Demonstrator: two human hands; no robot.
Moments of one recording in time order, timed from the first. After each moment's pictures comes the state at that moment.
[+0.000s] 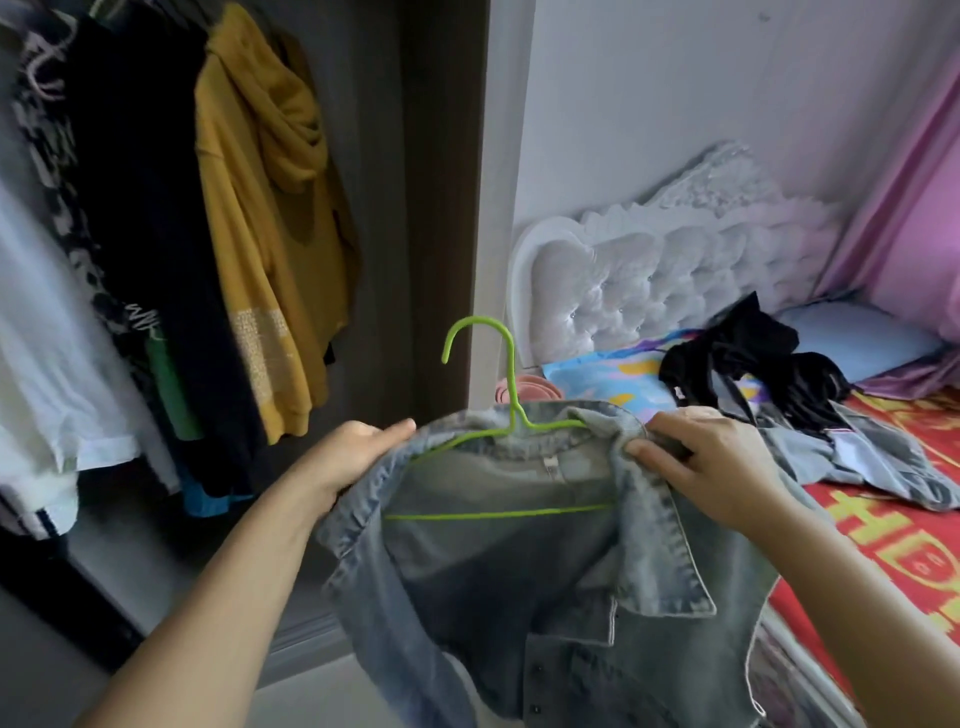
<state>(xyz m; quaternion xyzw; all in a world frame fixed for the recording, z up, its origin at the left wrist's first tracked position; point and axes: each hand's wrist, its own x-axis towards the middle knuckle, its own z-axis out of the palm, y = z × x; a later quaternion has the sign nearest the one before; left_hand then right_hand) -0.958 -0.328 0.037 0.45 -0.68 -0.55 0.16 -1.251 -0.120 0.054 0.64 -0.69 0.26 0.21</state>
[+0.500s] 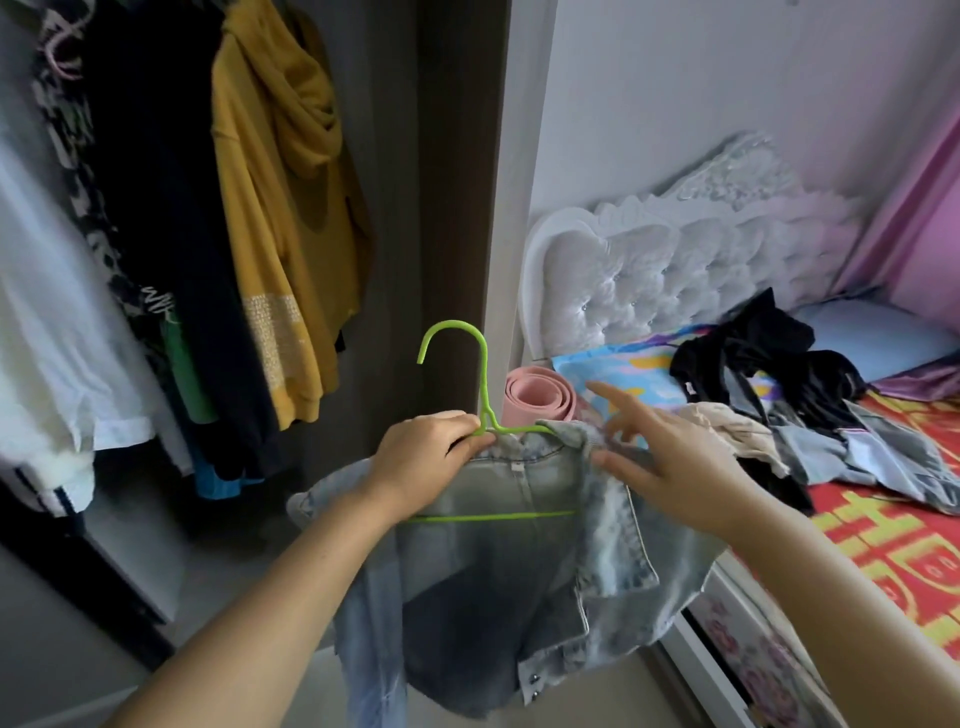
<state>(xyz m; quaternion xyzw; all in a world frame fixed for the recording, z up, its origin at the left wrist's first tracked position) -0.996 -0.299 0.018 0.27 -0.90 -0.15 0.30 -1.207 -0.138 0.061 0.67 -0.70 0.23 0.05</state>
